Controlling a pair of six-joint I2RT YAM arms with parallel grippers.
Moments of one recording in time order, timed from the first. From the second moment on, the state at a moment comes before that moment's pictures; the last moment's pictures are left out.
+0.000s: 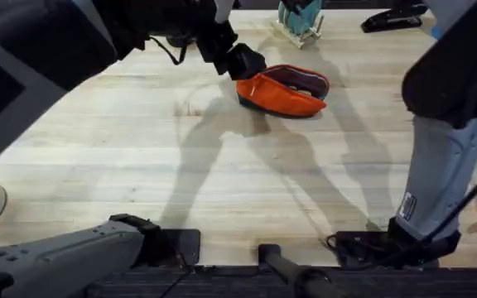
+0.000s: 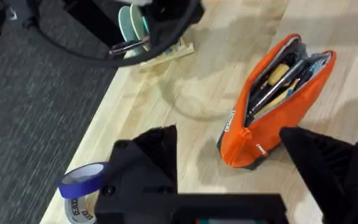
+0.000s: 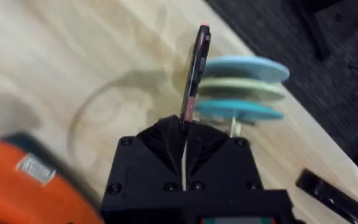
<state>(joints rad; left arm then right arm) -0.31 1.38 1.19 -0.49 0.43 0.75 0.28 2.30 2.31 -0.98 -0.03 -0.51</state>
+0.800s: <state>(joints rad) -0.31 1.38 1.19 -0.49 0.43 0.75 0.28 1.84 2.14 -1.19 -0.16 -0.69</state>
